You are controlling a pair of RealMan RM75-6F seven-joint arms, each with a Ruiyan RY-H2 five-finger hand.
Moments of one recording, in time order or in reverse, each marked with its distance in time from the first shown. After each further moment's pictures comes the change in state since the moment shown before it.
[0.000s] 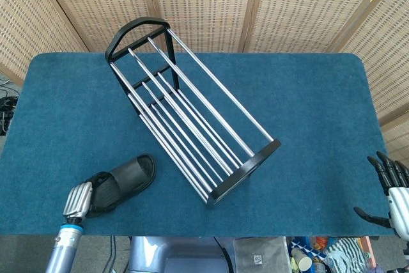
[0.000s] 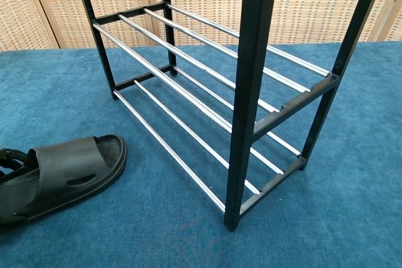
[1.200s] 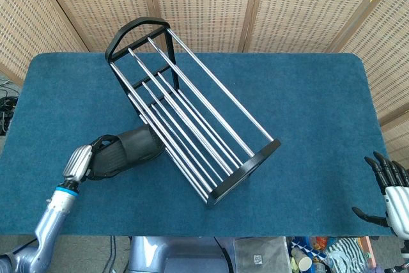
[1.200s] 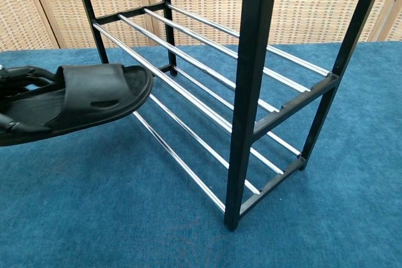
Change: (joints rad) left arm -0.226 0.107 -0.122 0.208 0.246 -0.156 -0.542; right arm 0.013 -0.006 0.000 -0.004 0.020 -0.029 -0.023
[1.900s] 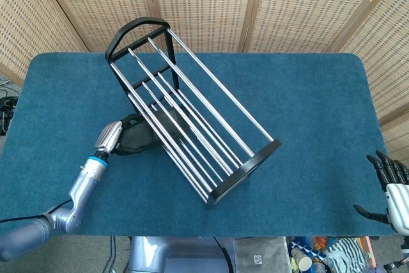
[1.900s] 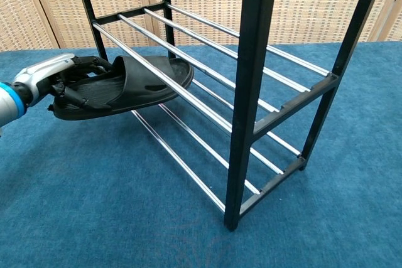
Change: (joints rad) left arm -0.237 -0.197 -0.108 0.283 -0.106 -0.197 -0.050; right arm 0.012 -0.005 0.014 0.003 0.053 -0.028 -0.014
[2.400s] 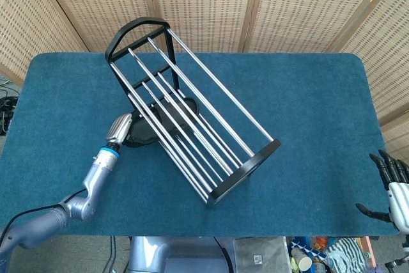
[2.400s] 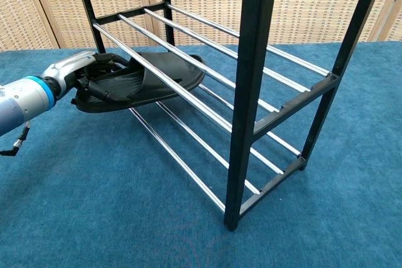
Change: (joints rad) left arm -0.092 -0.090 -0.044 0.113 -0.075 -0.065 0.001; right arm 0.004 0.000 0.005 0.005 0.022 -0.014 0.003
